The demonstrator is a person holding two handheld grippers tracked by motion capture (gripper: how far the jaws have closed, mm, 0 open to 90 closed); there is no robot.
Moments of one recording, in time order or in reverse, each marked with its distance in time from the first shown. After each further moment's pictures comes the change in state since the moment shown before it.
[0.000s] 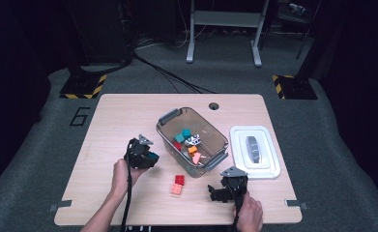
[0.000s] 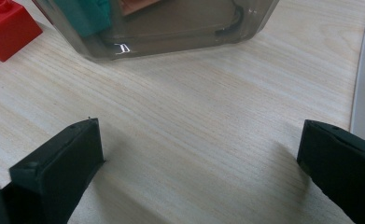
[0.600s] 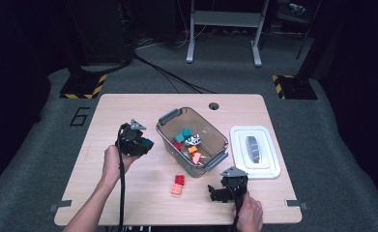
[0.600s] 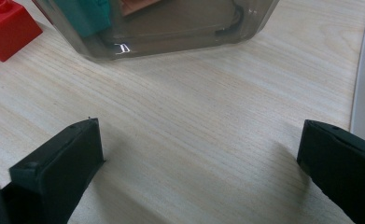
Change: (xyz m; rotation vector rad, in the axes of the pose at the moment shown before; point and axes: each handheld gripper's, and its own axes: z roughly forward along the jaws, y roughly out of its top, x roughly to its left) left arm 0.017 0.039 -0.044 -0.045 0.031 0.024; right arm 0.000 0.000 0.000 0.000 0.000 0.000
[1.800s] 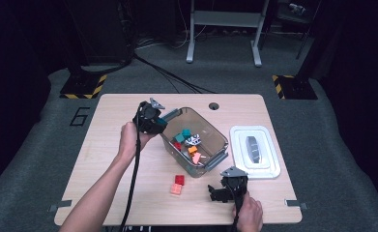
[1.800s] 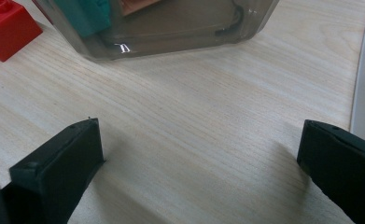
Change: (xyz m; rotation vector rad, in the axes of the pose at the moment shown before) left arm -0.014 0.074 0.026 -0.023 0.048 0.109; right arm 0.000 0.000 0.000 0.000 -0.001 -0.001
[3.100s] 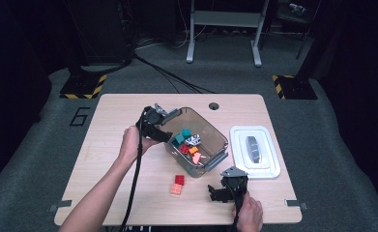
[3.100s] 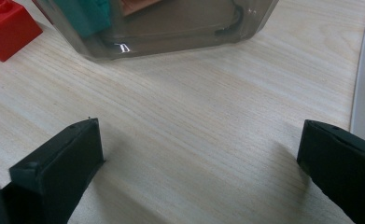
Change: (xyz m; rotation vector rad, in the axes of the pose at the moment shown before) left arm -0.012 -0.011 -0.009 0.050 -0.054 0.037; right arm 0.000 0.000 0.000 0.000 0.000 0.000
